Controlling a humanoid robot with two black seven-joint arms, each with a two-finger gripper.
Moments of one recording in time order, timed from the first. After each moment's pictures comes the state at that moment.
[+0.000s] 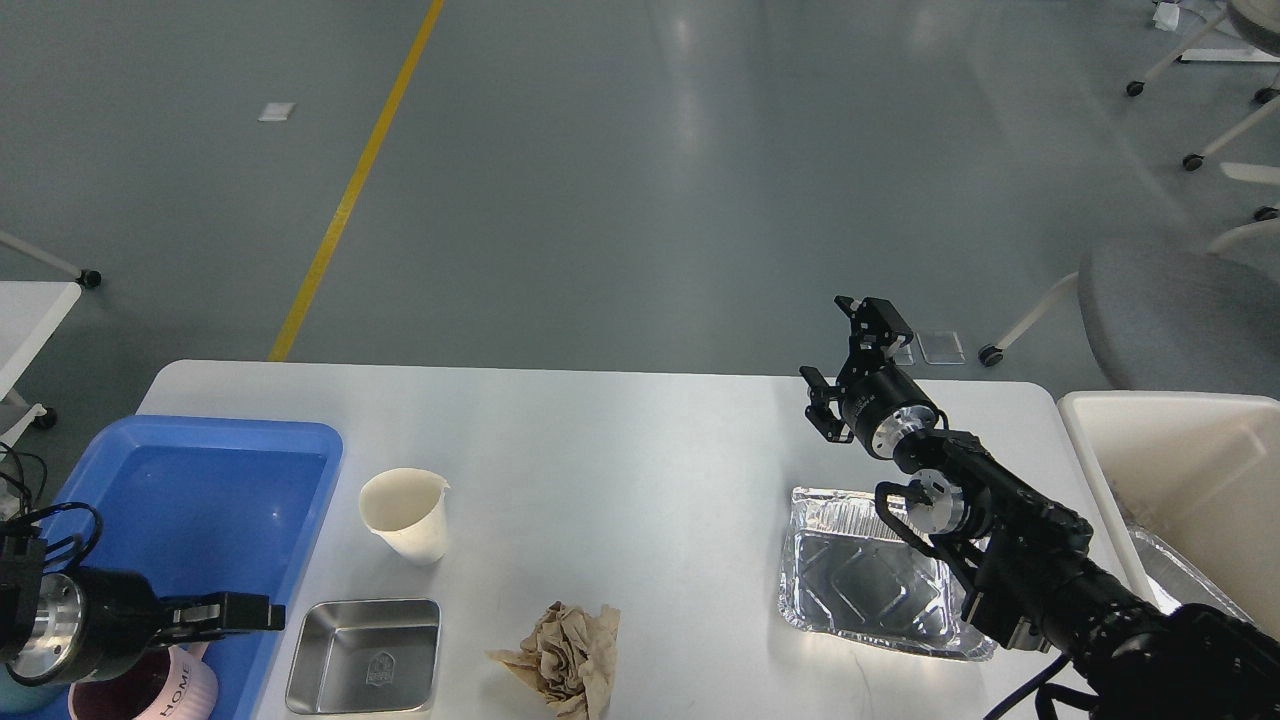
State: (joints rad) left arm -0.56 1.15 -0.25 -1.63 1.12 -0.44 0.09; right arm 0.67 -0.02 0.92 0.53 -0.41 0.15 0.25
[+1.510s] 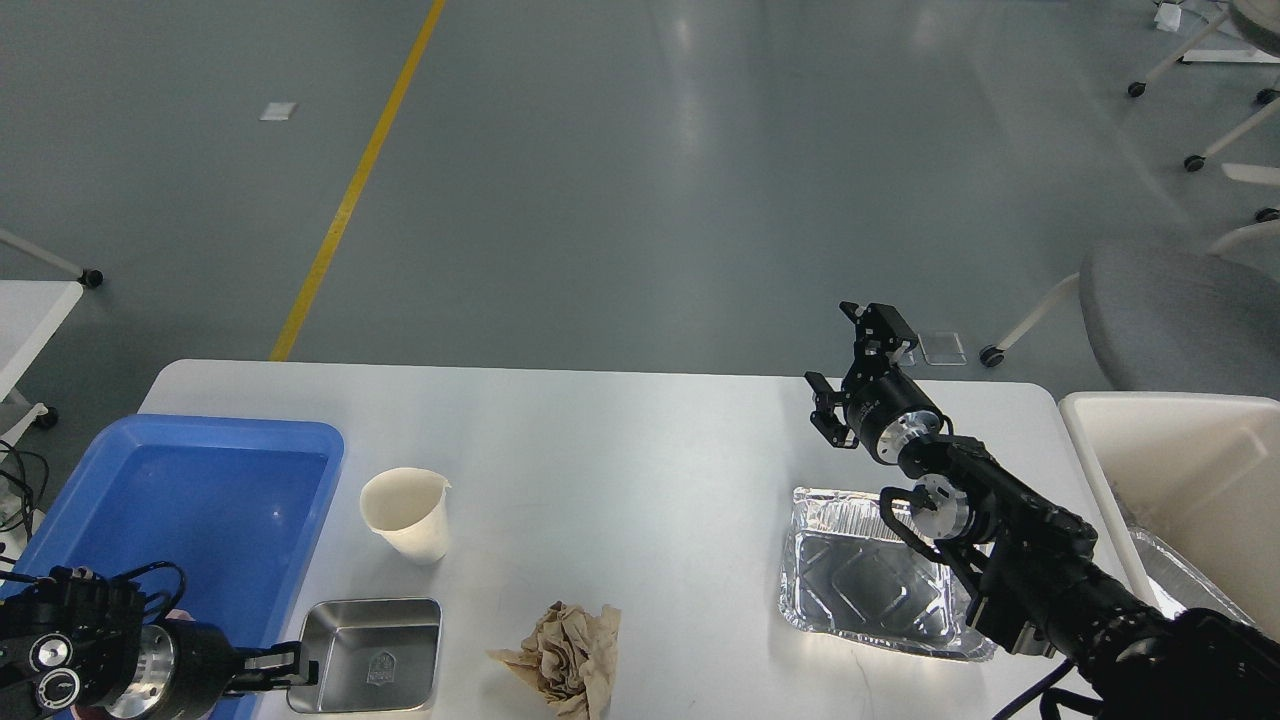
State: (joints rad) left arm -0.50 0.89 -0.18 -1.42 1.12 -0.39 0.13; right arm 0.66 -0.03 0.92 0.53 -0.41 0.15 0.25
